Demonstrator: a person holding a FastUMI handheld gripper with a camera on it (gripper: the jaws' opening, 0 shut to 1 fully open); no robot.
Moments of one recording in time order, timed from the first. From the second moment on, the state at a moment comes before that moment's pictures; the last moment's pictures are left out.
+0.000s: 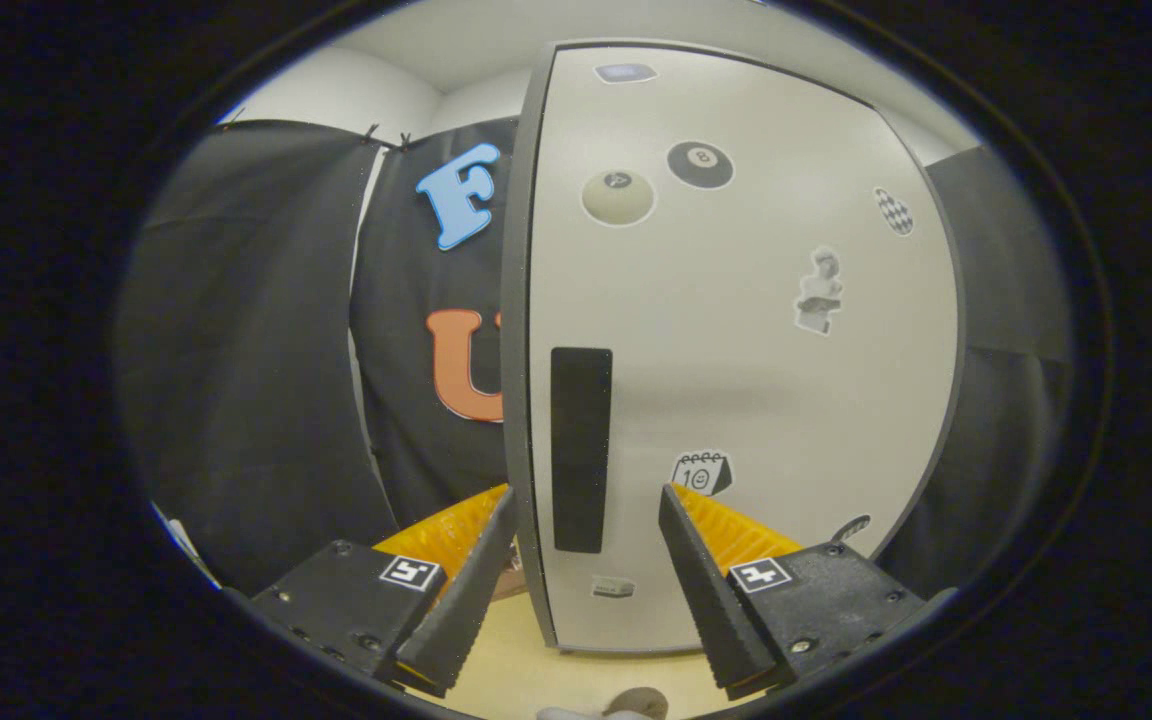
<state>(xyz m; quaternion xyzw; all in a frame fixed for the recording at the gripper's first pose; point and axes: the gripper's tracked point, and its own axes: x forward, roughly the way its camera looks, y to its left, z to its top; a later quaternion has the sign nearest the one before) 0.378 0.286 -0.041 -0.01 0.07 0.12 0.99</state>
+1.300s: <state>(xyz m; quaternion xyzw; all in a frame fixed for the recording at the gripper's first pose) 0.466 0.332 -0.034 0.00 0.09 0.17 0.98</state>
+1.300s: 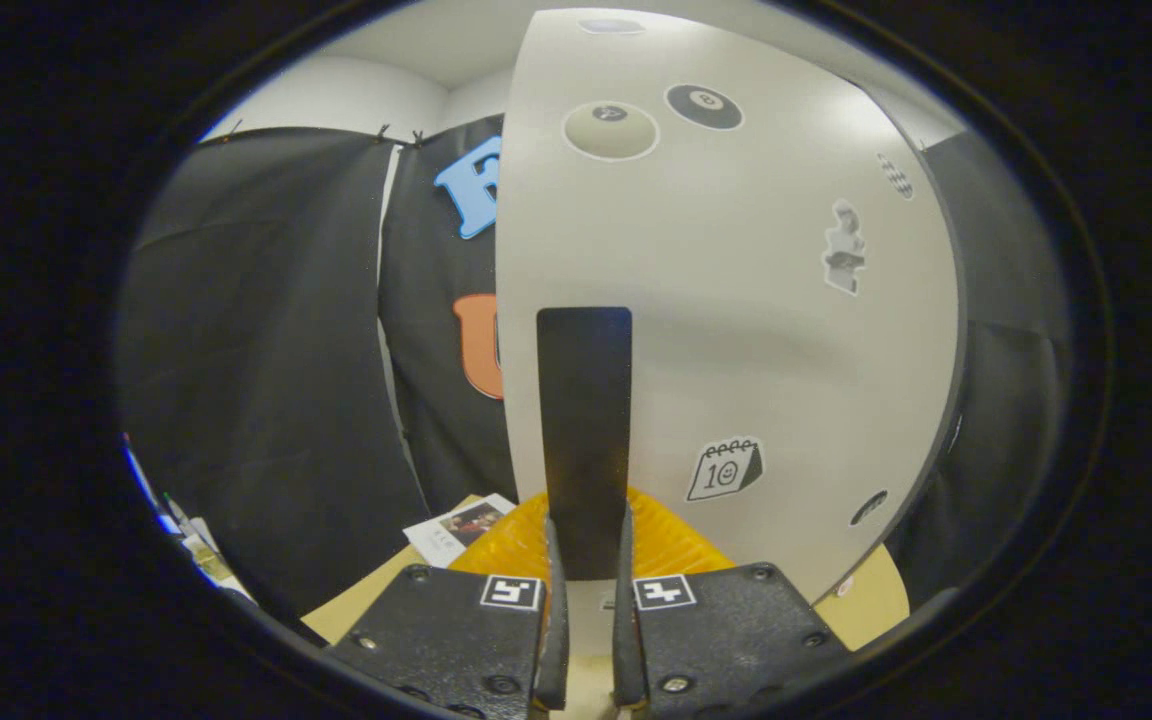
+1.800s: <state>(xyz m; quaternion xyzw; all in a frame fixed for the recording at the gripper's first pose) 0.361 0.235 -0.035 0.01 0.09 0.14 0.99</state>
